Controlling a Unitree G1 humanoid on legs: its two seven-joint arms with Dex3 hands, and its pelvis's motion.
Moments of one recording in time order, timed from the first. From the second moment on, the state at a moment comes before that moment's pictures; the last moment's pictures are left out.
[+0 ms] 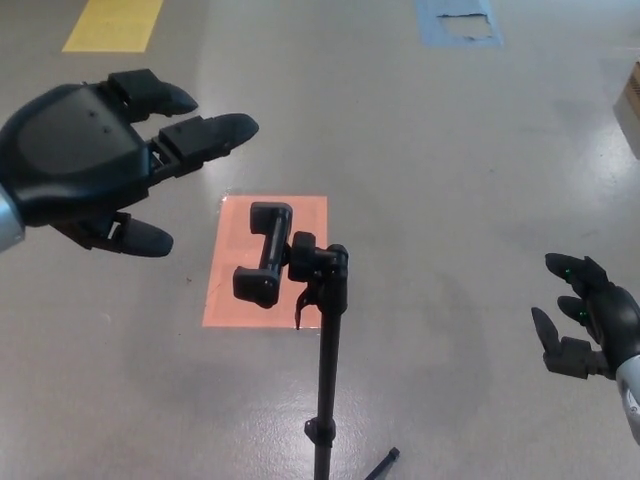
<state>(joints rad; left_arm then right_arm) -0.76 0.93 -0.37 0.46 0.89 -0.78 0.16 -0.63 -0.33 -0.01 1.22 -0.16 -0.36 0.00</state>
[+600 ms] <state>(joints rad) -0.76 0.93 -0.42 0.45 0.94 -0.80 0.18 -0.63 -0.33 0.00 1.23 -0.16 -0.36 0.00</state>
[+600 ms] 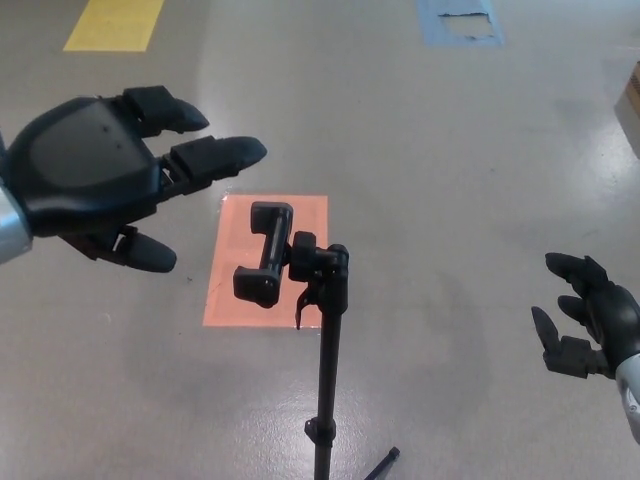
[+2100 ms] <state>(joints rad) -0.73 0.92 -0.47 0.43 1.04 -0.80 0.26 -0.63 -0.33 0.01 1.23 -0.16 -0.35 -0.01</state>
